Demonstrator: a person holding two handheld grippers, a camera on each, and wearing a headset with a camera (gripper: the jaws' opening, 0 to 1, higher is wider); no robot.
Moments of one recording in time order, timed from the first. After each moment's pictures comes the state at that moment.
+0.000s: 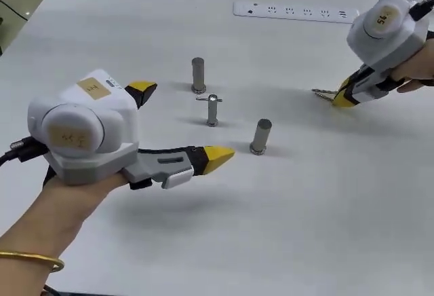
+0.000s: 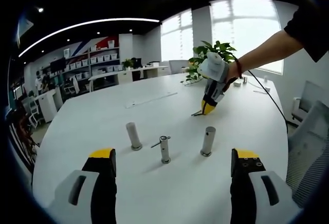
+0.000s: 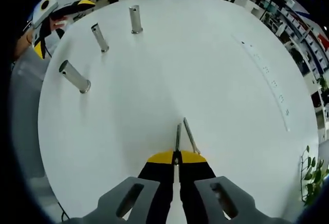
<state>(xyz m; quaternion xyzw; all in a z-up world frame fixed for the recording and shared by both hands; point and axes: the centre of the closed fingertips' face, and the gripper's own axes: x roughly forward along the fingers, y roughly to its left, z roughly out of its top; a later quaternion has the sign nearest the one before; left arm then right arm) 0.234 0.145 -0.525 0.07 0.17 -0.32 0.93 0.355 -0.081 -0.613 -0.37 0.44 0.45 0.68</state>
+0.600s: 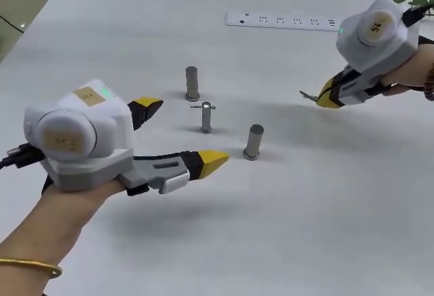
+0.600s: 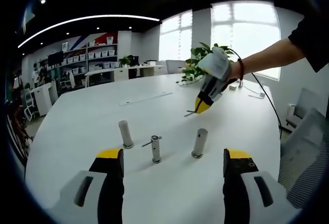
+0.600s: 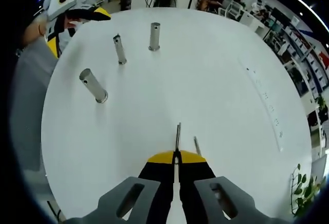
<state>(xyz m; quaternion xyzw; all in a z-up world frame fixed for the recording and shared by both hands) 0.227 0.133 -0.523 0.03 0.18 -0.34 0.92 0.336 -0.053 -0.582 -0.39 0.37 0.48 0.69</state>
